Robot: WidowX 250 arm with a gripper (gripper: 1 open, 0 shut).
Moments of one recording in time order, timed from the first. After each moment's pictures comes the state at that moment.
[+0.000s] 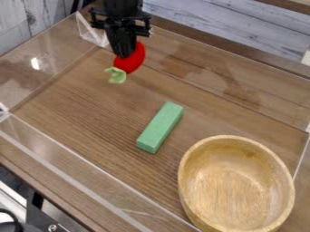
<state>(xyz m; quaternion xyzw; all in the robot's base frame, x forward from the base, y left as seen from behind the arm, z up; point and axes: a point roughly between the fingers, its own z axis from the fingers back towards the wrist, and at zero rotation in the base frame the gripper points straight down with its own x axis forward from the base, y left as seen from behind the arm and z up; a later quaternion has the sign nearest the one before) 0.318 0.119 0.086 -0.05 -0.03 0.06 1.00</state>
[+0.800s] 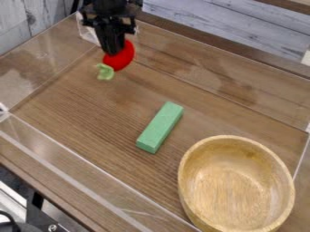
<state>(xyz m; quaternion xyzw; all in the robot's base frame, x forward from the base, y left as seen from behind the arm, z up) 0.316 0.141 0.091 -0.07 0.00 0.03 1.00</state>
